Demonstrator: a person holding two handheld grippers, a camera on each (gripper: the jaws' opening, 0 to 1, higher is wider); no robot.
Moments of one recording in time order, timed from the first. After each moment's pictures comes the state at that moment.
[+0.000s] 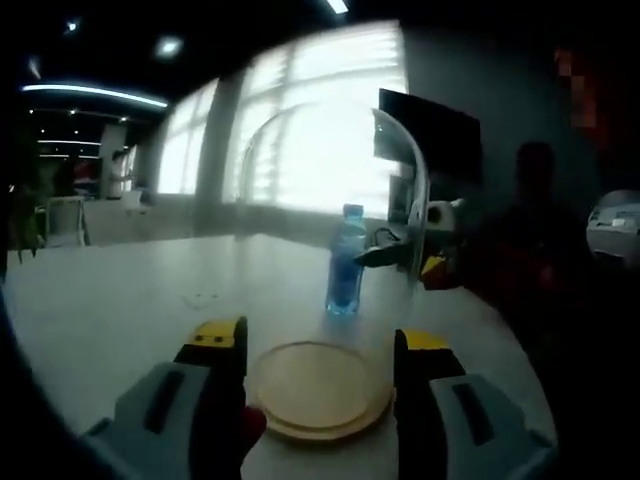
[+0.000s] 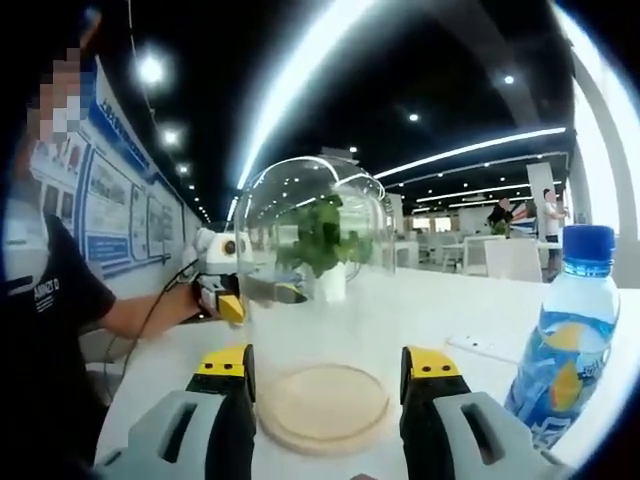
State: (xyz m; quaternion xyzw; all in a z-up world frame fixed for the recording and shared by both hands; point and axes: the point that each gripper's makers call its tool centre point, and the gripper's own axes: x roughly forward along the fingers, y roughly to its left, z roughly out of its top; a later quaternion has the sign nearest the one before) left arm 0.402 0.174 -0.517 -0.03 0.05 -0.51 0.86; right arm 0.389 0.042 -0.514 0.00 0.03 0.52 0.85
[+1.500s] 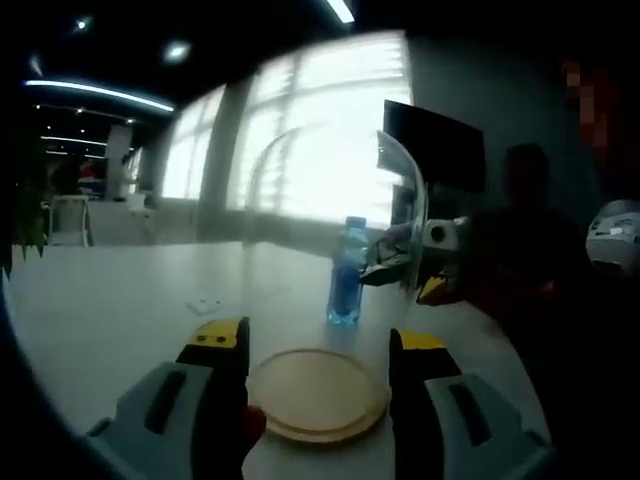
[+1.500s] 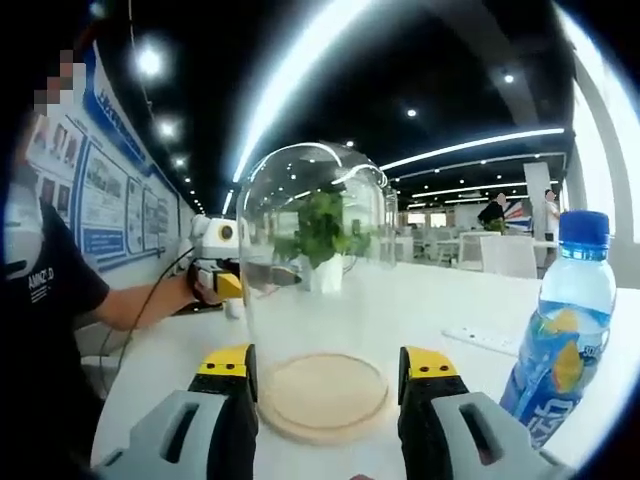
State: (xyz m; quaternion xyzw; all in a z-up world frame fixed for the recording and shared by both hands) left arm 0.400 0.180 -0.507 -0.04 0.04 -0.50 0.87; right arm 0.386 0.041 -0.524 -0.01 0.04 0.51 0.86
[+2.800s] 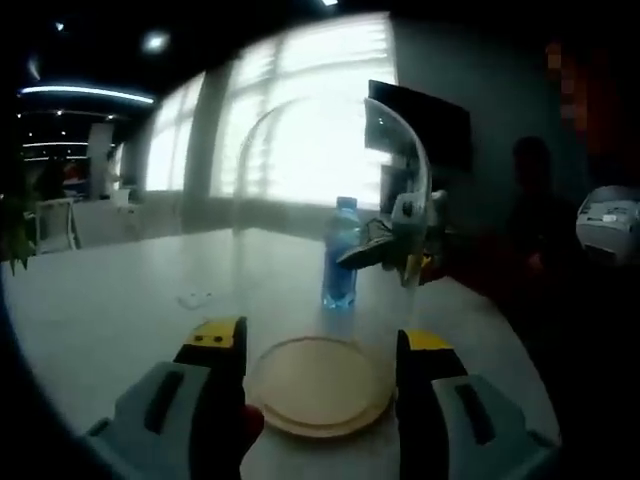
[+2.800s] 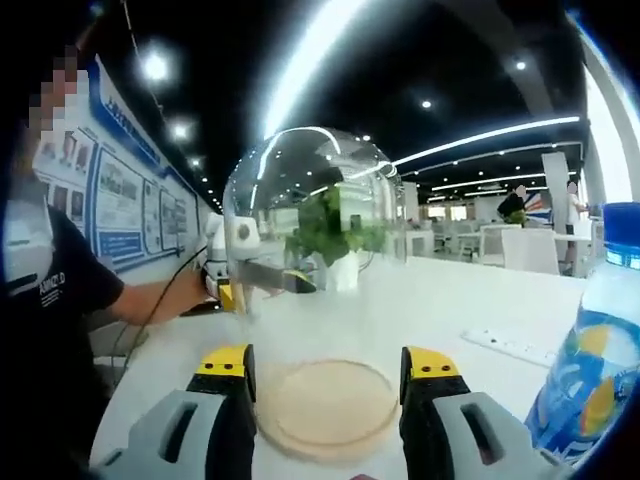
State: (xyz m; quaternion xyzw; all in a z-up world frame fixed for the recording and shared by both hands) left arm 0.406 0.175 -0.519 -0.01 0.06 -0.53 0.85; right arm 0.400 0.061 -0.524 -0.01 0.06 0.55 0.83
